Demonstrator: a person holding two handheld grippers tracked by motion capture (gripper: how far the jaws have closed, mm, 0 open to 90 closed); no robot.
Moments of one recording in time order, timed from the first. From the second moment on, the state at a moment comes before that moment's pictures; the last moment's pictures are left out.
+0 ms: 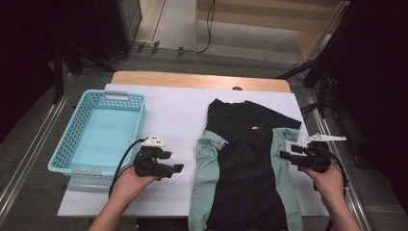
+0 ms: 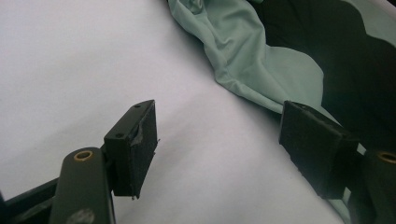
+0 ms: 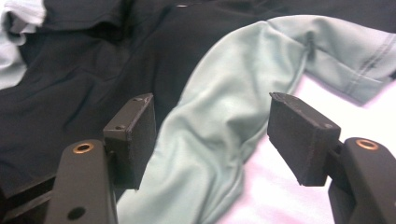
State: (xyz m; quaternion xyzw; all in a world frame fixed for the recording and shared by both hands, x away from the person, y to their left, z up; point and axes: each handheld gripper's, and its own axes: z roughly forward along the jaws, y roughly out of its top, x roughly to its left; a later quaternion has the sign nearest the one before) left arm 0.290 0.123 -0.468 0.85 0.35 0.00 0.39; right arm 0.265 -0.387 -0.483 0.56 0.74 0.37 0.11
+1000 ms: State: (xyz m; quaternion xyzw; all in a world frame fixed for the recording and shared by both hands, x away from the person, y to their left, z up) left arm 0.291 0.121 -0.469 0.85 0.34 0.00 0.39; right arm 0.301 -0.409 -0.494 0.60 0.71 0.35 0.13
